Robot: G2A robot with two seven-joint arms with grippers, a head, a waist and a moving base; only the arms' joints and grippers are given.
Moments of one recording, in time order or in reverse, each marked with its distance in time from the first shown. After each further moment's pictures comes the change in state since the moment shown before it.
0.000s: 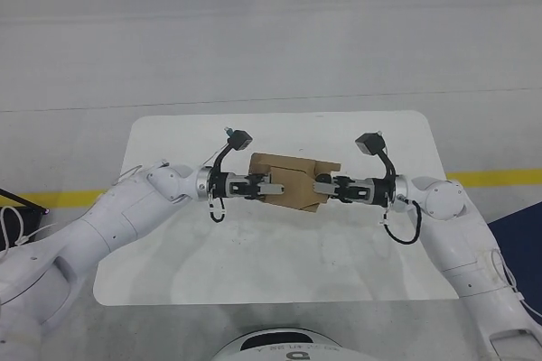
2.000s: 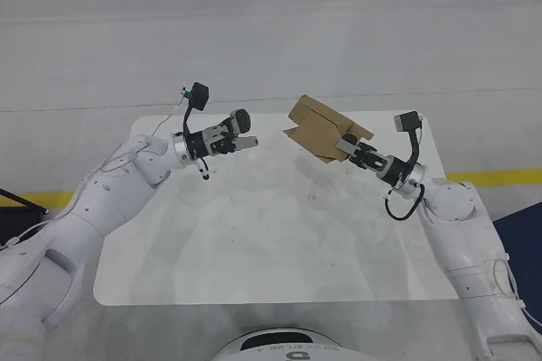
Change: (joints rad) left arm 0.040 -0.020 -0.244 0.100 0.810 -0.009 0.720; right arm -0.046 -0.044 0.123 0.000 -0.229 0.059 -0.379
